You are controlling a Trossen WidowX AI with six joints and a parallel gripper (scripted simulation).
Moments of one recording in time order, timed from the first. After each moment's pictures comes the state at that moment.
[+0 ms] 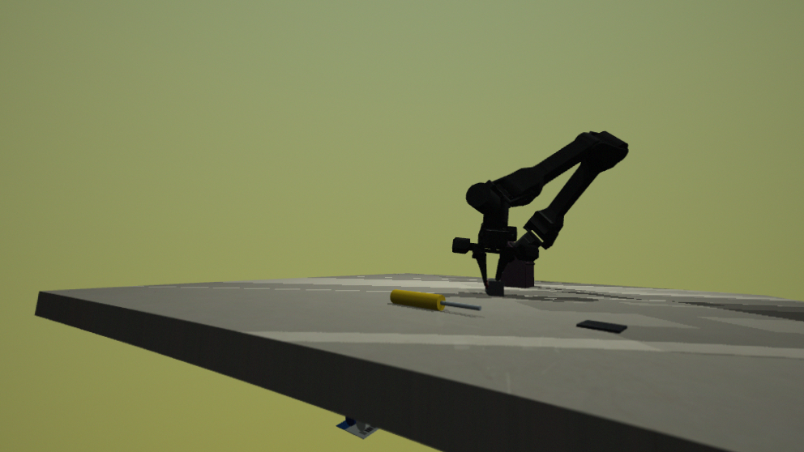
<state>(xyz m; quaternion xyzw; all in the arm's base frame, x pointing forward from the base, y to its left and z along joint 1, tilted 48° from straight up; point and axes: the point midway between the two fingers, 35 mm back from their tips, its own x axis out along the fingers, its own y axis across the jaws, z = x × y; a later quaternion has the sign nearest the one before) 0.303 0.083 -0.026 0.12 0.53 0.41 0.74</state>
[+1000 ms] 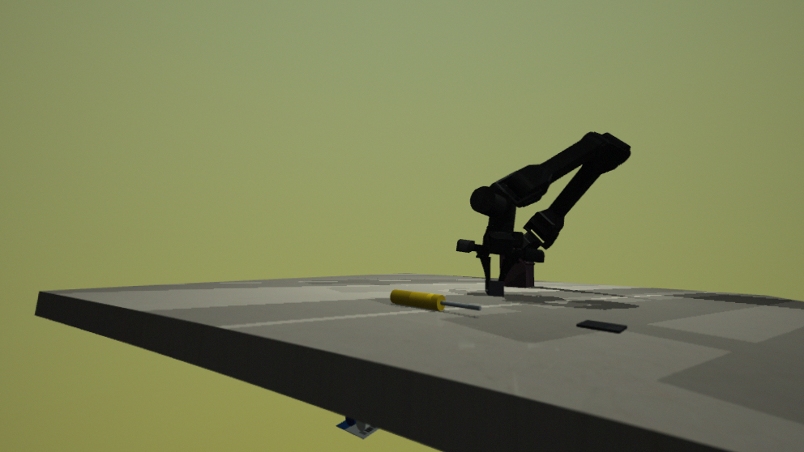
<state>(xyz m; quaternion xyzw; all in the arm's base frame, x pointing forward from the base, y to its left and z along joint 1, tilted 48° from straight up) 0.299 0.091 -0.024 0.08 0.58 0.41 0.70</state>
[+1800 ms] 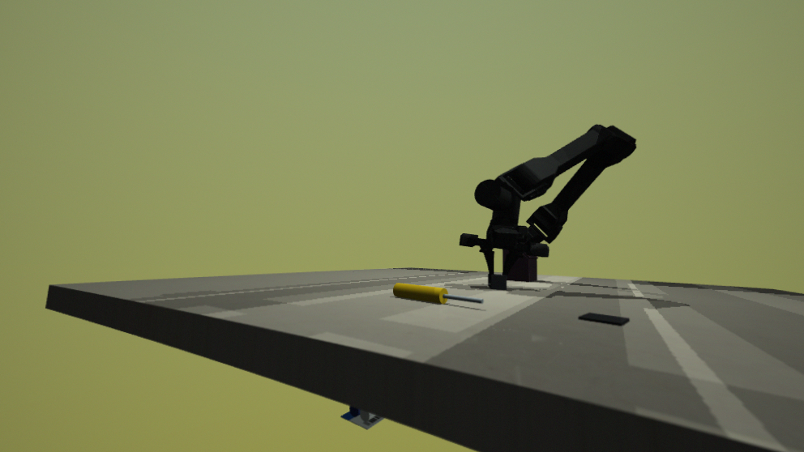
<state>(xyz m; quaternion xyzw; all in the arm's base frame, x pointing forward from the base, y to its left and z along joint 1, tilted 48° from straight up) 0.307 0.096 -0.020 0.08 0.58 0.41 0.70</state>
